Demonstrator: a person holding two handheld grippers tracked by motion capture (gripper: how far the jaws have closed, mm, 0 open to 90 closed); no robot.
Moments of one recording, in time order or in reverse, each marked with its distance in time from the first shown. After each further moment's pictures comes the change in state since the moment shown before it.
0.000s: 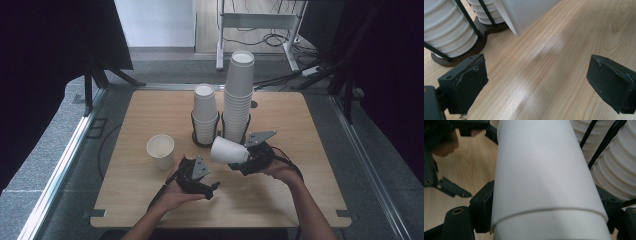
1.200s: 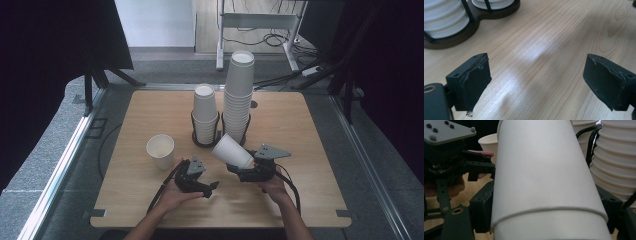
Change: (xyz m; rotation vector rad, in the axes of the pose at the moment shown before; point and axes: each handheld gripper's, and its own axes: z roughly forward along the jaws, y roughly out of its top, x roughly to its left) left arm 0.008 -0.011 0.007 0.001 -0.077 -0.162; right arm 0.026 -0.041 0.004 -0.362 -0.097 0.182
